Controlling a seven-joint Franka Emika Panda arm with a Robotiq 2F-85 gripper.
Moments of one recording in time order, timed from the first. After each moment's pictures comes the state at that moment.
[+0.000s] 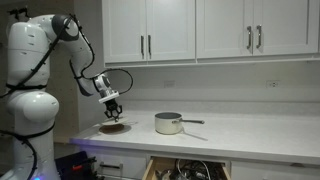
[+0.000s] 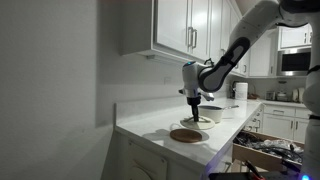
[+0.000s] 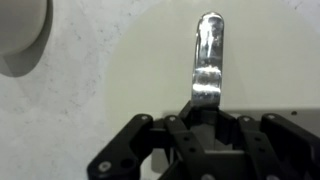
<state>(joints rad) 0.38 0.03 0.33 -2.41 -0.61 2.40 -0.12</state>
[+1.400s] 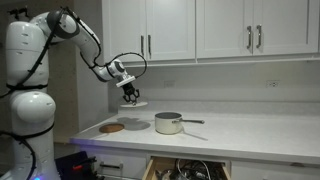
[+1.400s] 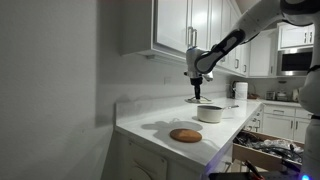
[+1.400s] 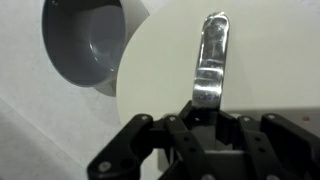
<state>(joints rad) 0.26 0.01 0.25 -2.15 -0.56 2.23 -0.29</state>
